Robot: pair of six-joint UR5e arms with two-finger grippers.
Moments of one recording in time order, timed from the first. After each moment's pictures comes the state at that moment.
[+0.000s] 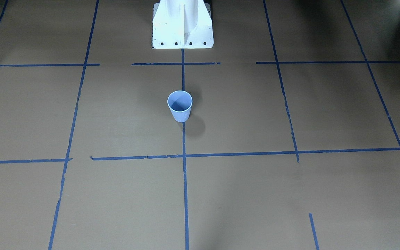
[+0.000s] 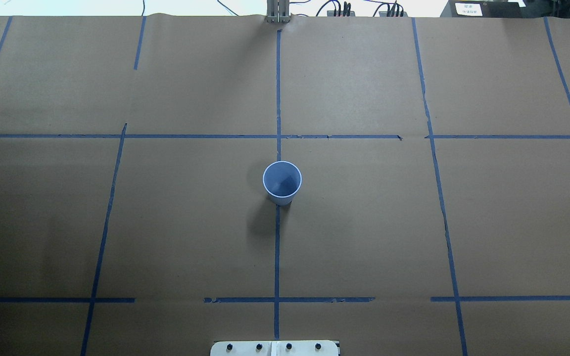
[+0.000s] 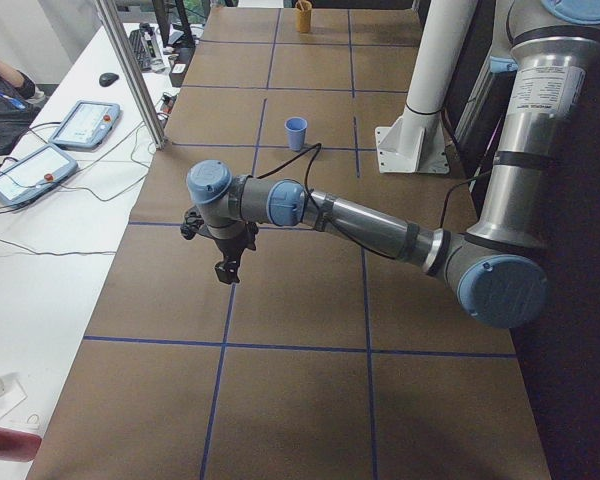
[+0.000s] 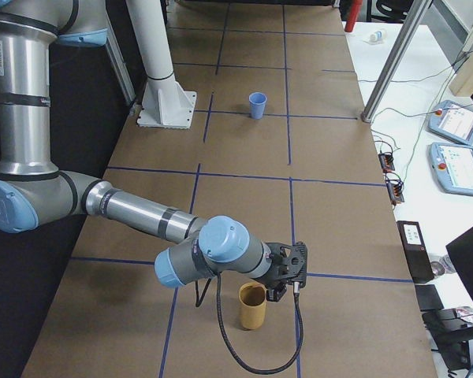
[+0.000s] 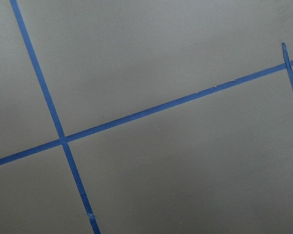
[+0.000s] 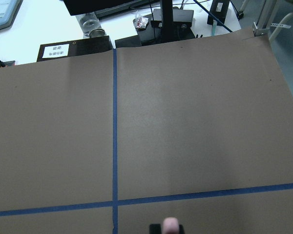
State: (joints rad) left arm -1.44 -1.72 -1.73 -1.36 -2.42 0.17; right arm 1.87 -1.65 1.53 -1.01 2.43 0.24
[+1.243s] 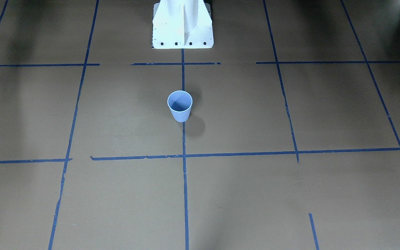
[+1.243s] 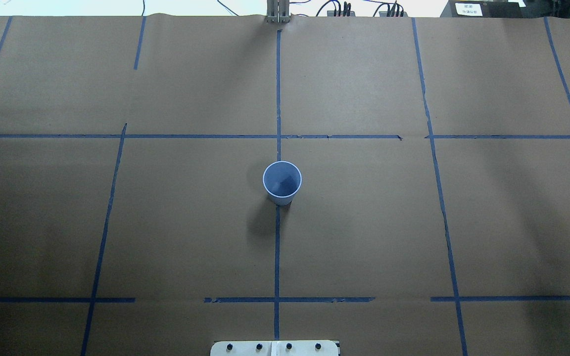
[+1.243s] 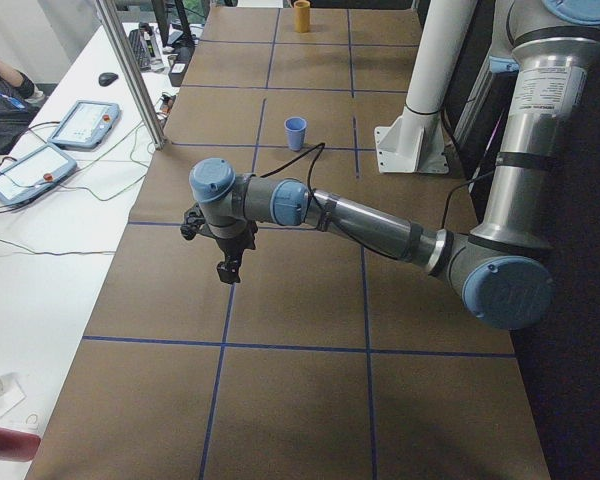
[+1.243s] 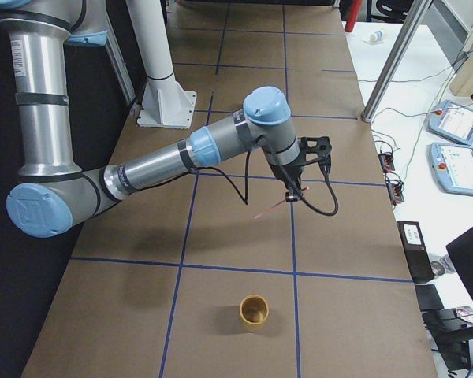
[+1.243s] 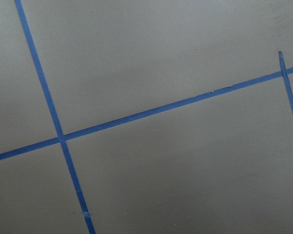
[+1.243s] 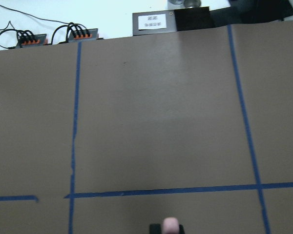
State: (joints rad) left arm -1.47 -1.69 -1.75 -1.37 -2.41 0.12; right arm 1.47 -1.44 1.97 -1.55 2.32 0.54
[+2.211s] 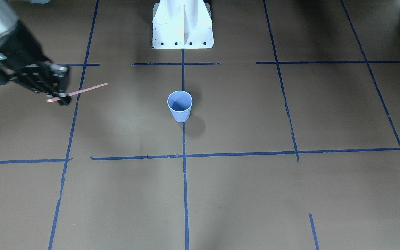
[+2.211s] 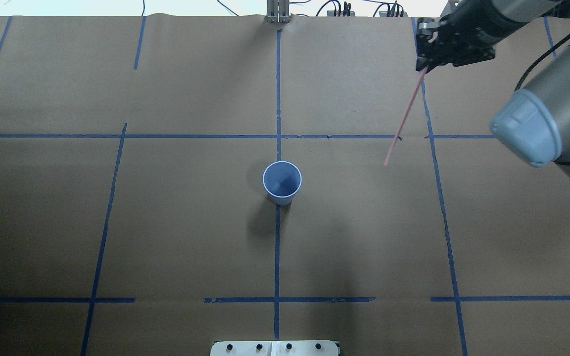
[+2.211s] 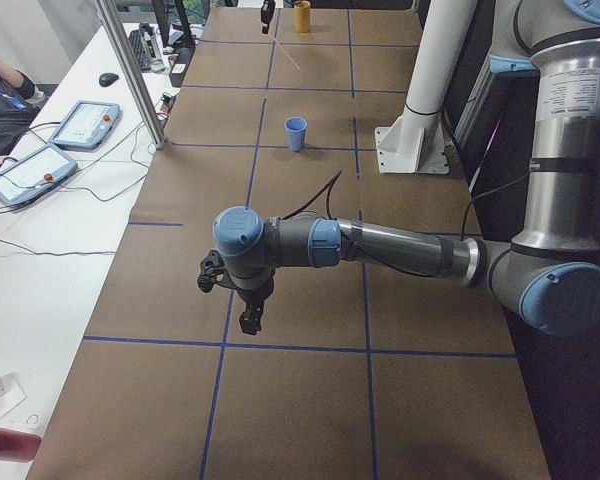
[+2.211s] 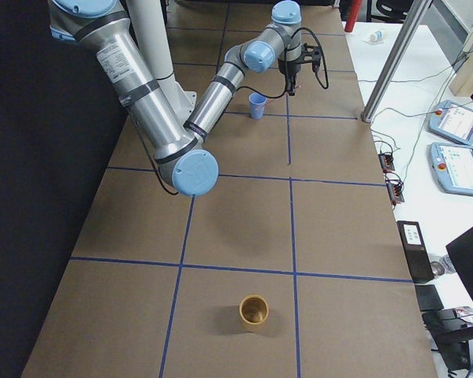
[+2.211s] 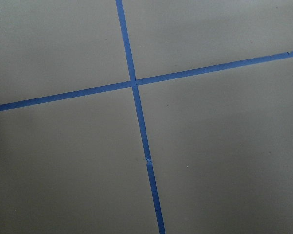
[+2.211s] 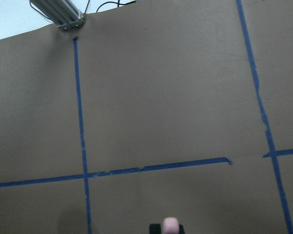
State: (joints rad) left arm -1.58 -1.56 -1.74 -1.38 -2.39 0.21; right arm 0.98 -0.96 1.98 -1.73 2.14 1.12
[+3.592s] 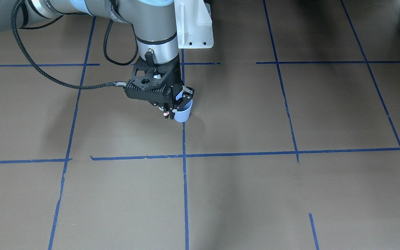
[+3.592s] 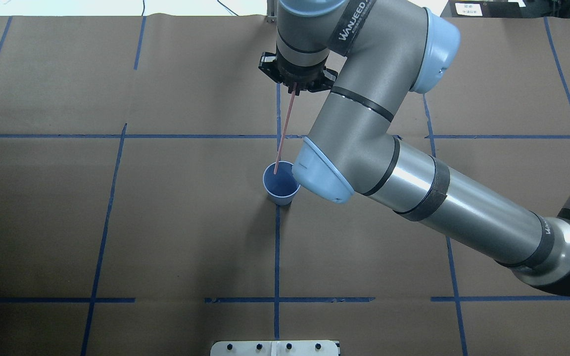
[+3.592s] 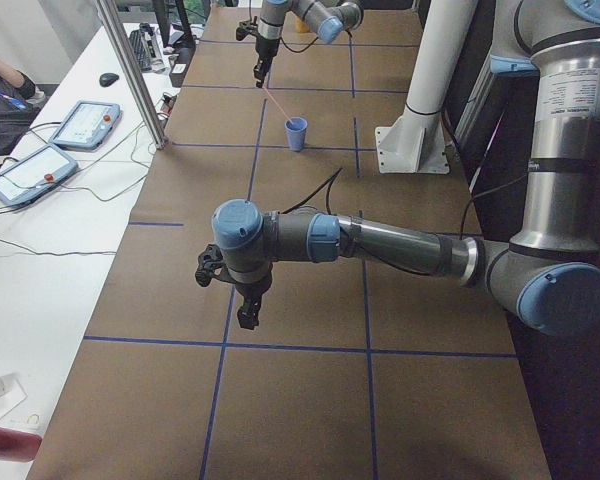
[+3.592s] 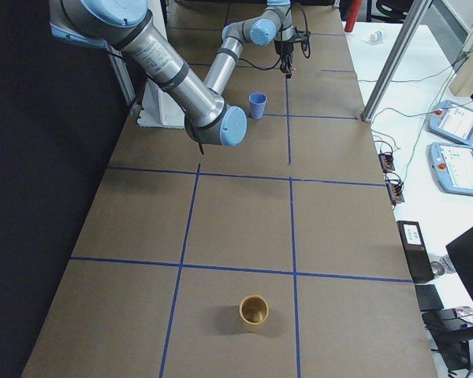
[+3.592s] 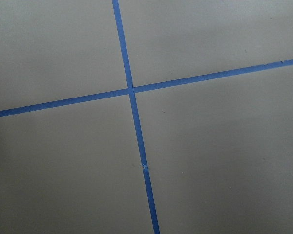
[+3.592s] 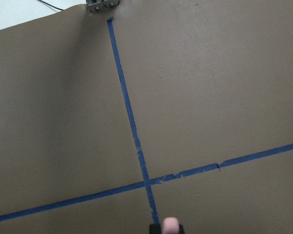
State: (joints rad) left arm -1.58 -1.57 -1.75 -1.38 -2.39 0.19; right arm 0.70 -0.62 1.64 -1.79 1.82 1.35
